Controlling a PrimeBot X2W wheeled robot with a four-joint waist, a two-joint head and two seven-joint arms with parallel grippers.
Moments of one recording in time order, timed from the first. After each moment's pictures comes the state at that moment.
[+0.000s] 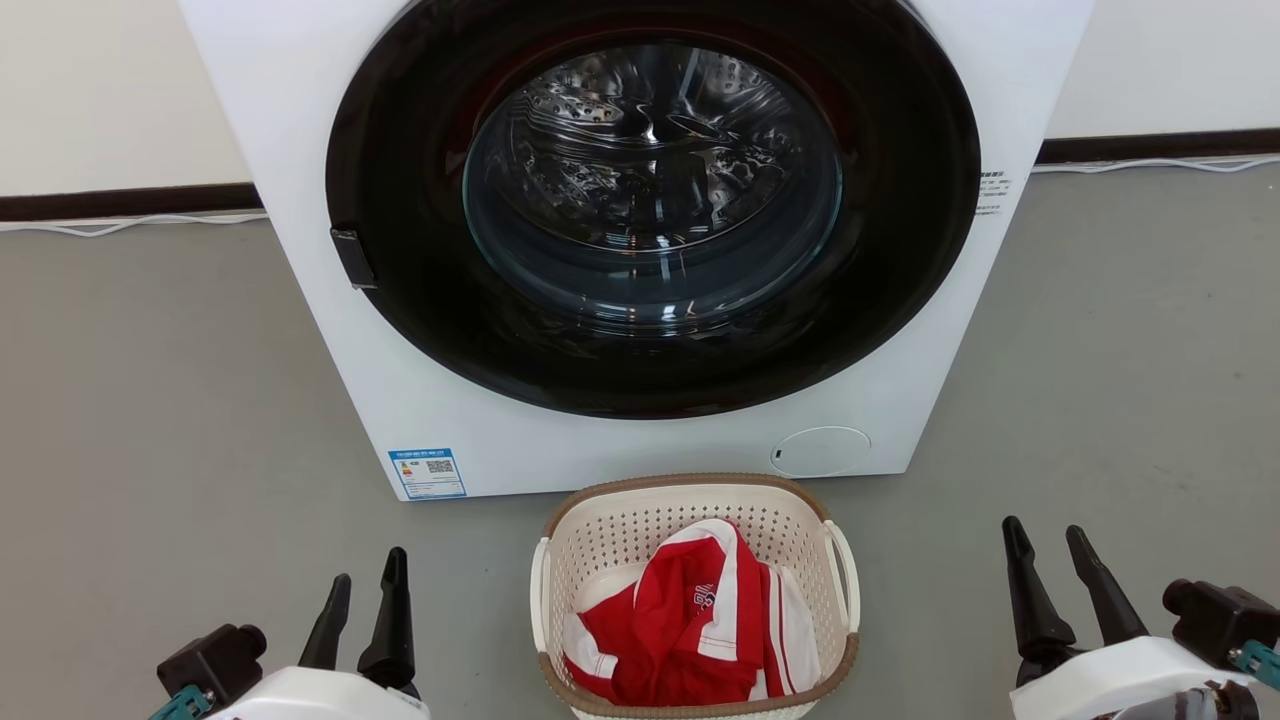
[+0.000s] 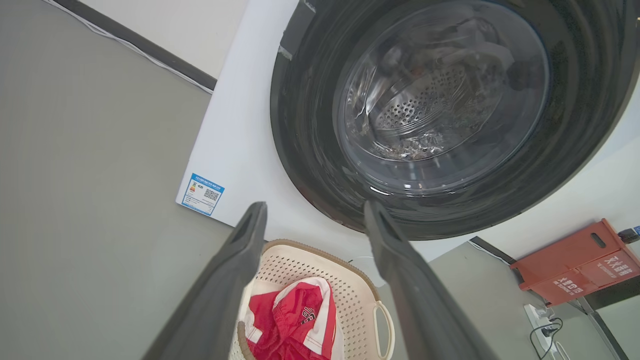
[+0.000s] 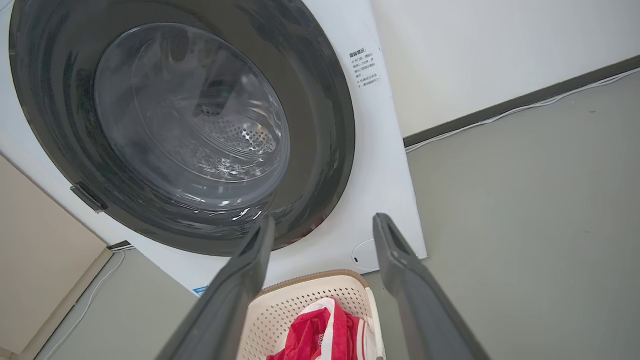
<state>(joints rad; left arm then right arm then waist) 0.01 0.04 0.00 0.28 -0.67 -0.06 -0.14 -0.01 -0.13 -0.02 0.28 0.49 0.12 -0.14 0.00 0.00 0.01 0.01</state>
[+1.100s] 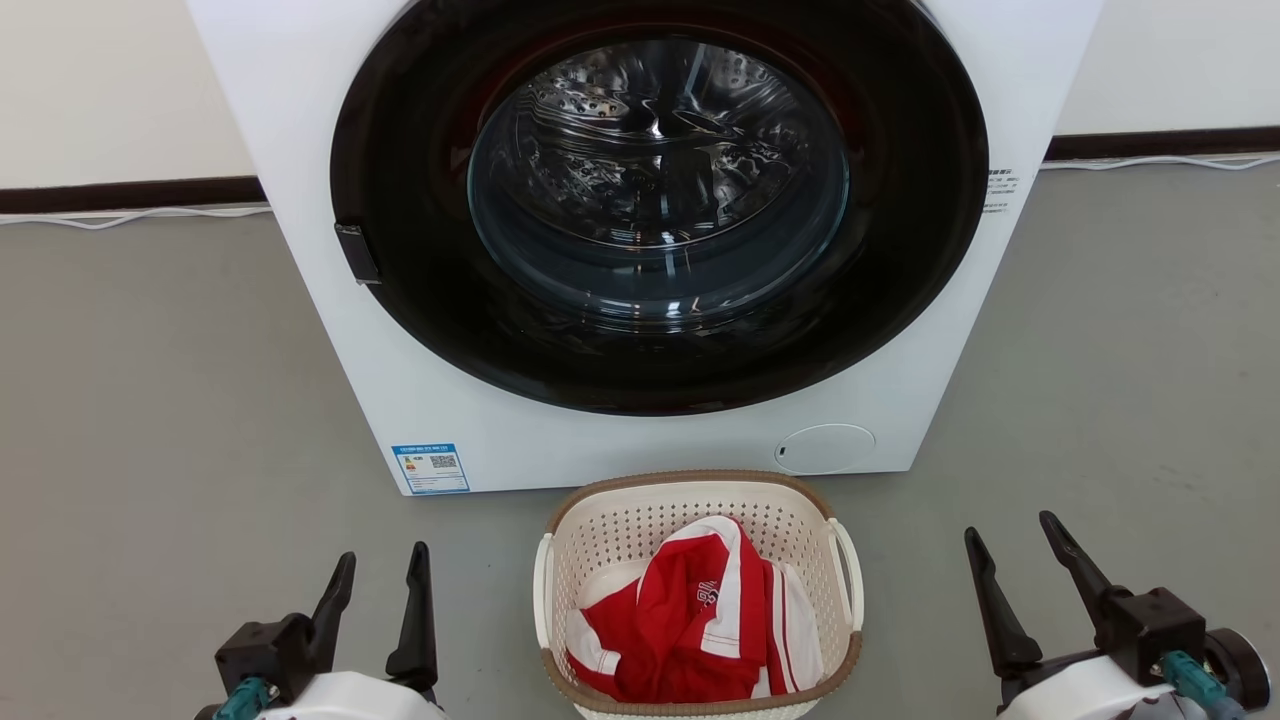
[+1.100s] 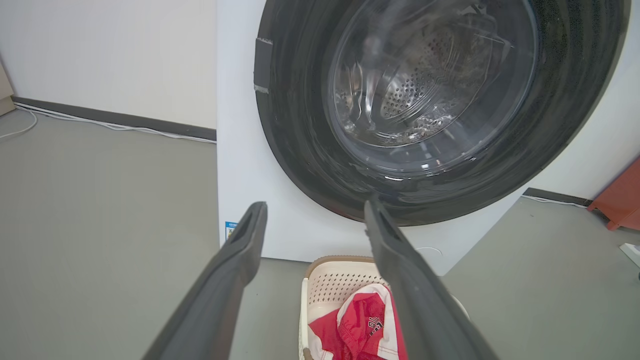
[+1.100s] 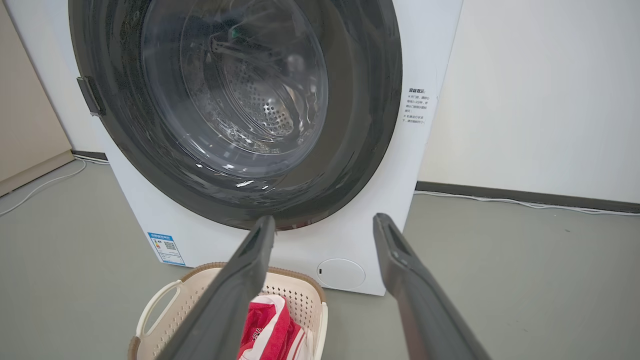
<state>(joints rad) 0.01 0.04 -0.03 0.27 -0.31 -0.04 -0.24 -0.01 -0.15 0.01 0.28 0.06 0.12 -0.23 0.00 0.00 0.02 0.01</state>
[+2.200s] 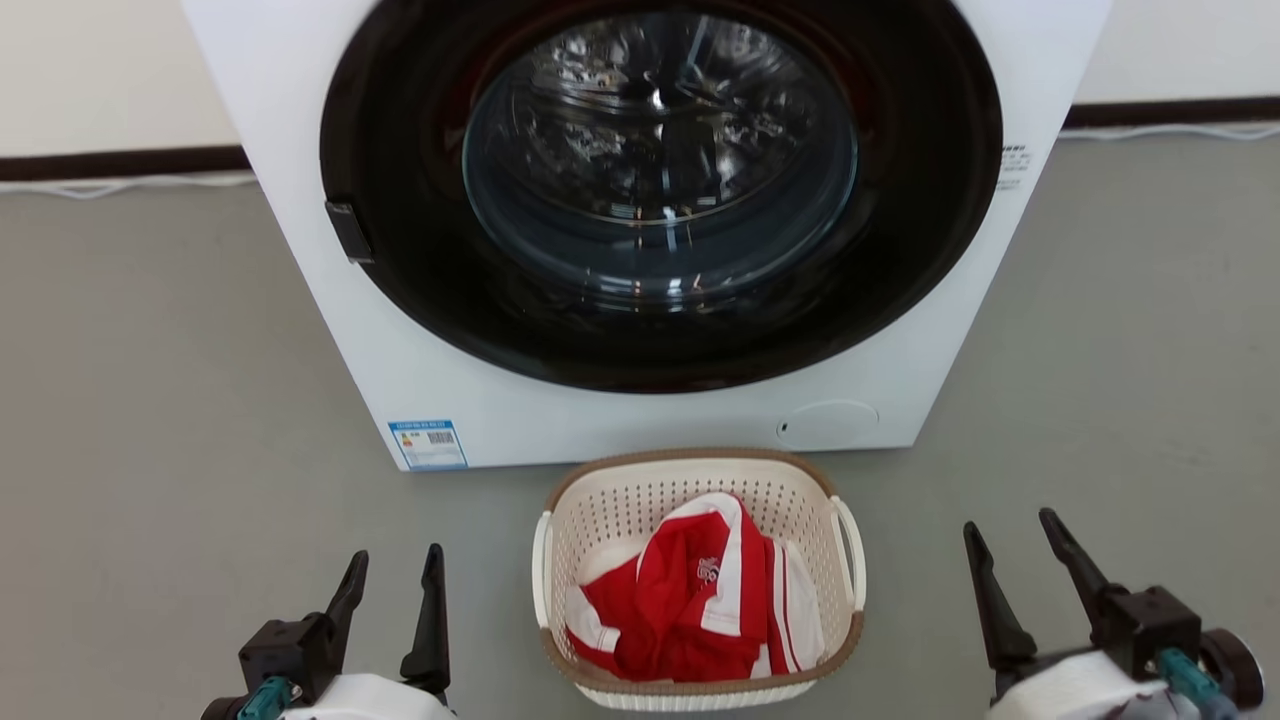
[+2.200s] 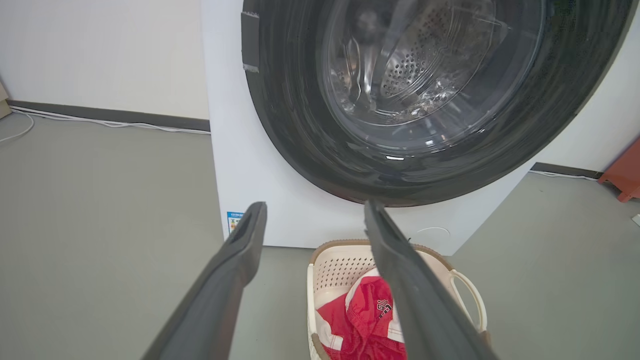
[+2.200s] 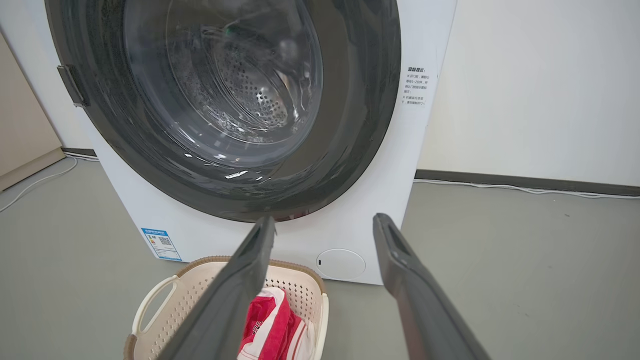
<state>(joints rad) 0.01 0.04 -0.06 0.27 -0.25 -0.03 -0.25 -0.01 -0.12 -0.03 0.30 0.03 0.12 -0.25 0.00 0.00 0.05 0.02</state>
